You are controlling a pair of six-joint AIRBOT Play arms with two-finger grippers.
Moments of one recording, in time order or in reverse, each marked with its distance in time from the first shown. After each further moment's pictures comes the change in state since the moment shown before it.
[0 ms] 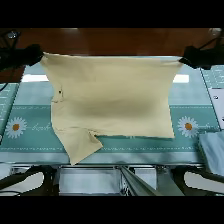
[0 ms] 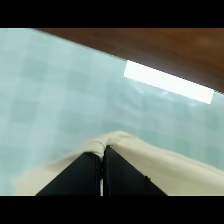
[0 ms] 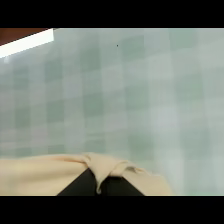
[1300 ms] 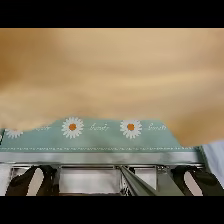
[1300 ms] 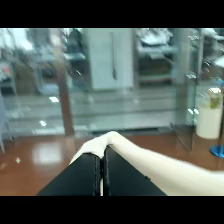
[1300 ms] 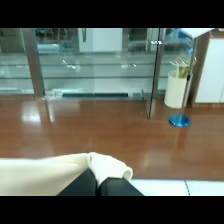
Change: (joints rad) left arm 0.310 0.690 0.756 -0.040 -0.564 0.180; right arm -0.002 0.783 0.594 -0.273 0.501 0.049
